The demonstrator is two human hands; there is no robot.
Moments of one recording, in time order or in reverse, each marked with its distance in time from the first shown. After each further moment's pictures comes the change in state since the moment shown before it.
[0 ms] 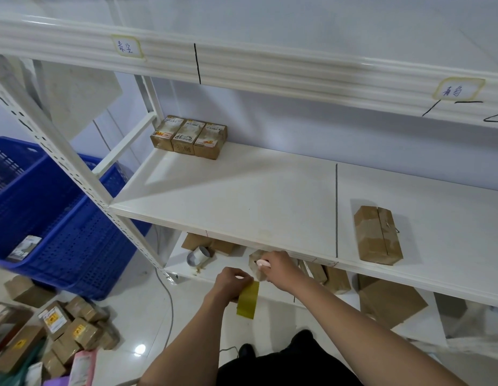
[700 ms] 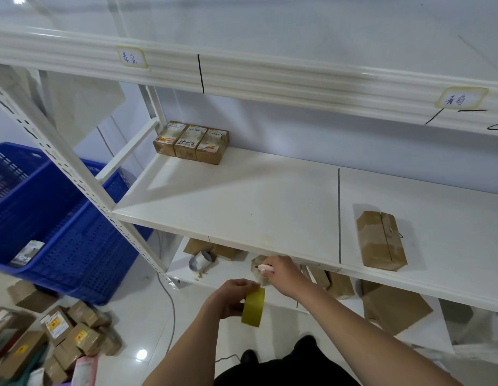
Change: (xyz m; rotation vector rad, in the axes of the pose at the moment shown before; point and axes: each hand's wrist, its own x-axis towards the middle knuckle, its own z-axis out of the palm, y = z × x) left_hand -0.014 0.002 -0.010 -0.249 -0.292 -0.157; right_hand 0.004 0.007 0.003 0.098 0.040 0.009
